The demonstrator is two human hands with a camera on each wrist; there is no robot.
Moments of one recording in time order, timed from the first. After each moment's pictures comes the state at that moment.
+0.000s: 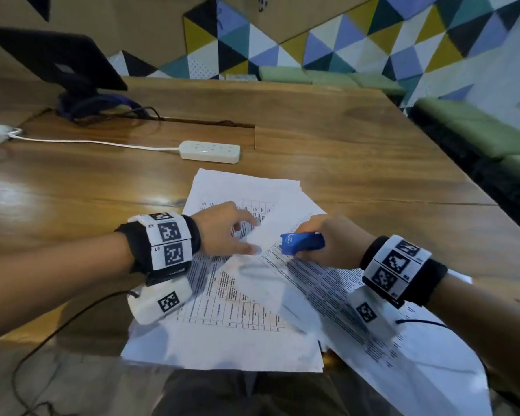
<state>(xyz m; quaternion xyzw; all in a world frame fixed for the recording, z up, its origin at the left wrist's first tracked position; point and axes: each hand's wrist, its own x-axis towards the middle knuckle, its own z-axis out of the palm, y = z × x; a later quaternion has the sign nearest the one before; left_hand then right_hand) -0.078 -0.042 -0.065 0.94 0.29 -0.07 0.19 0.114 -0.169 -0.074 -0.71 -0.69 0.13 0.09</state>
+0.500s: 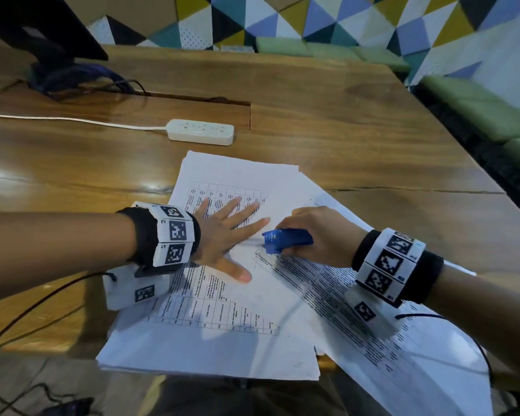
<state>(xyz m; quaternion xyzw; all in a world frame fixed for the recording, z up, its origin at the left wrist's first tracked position) -0.070 -0.029 -0.105 0.95 0.16 -0.27 0.06 0.107 -0.157 -0.081 -0.66 -0.73 0.13 0.10</state>
